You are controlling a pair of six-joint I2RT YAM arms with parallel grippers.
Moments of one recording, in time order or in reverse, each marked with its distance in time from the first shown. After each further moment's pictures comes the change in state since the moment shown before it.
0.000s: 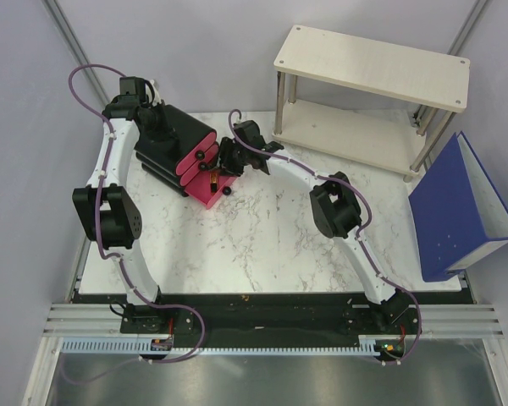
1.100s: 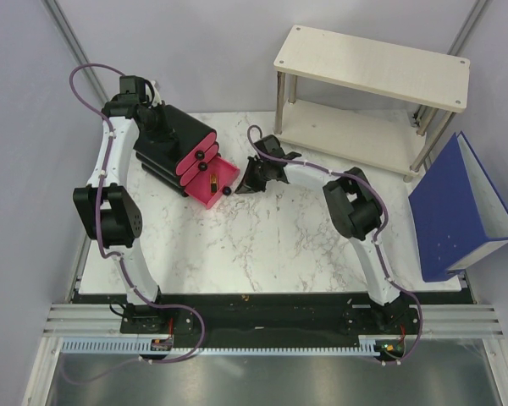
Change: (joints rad) left arm 0.000 0.014 0.039 -0.064 0.008 0.014; right arm -0.065 -0.234 -0.464 0.033 -0.056 -0.006
